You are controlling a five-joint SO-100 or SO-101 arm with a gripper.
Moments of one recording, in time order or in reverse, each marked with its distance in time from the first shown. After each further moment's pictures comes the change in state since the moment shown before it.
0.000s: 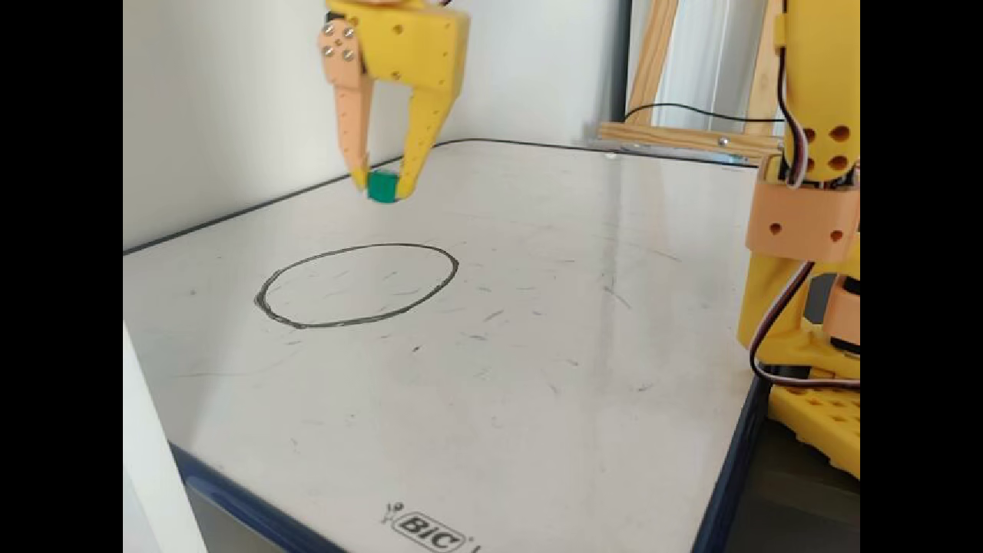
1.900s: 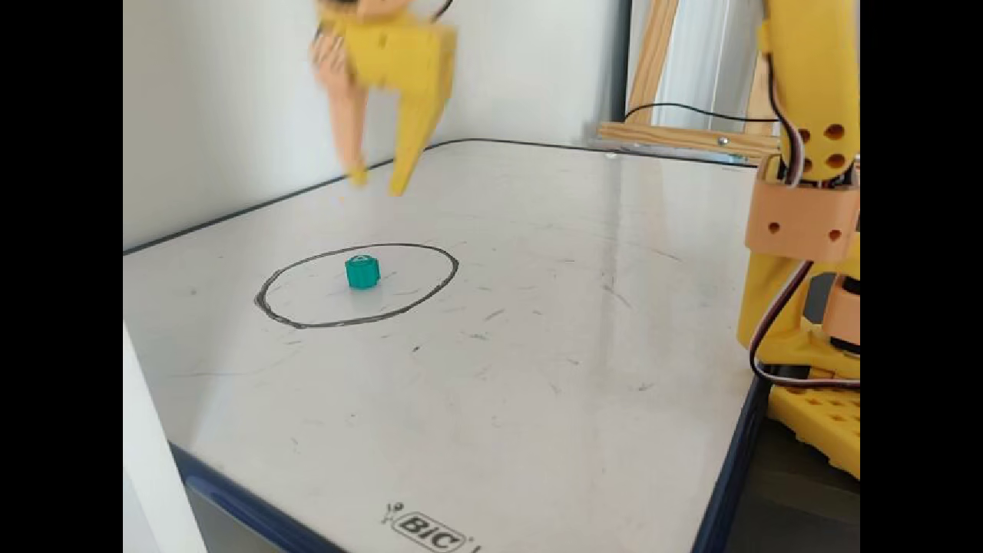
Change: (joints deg) arm 5.8 21.0 7.2 3.5 5.6
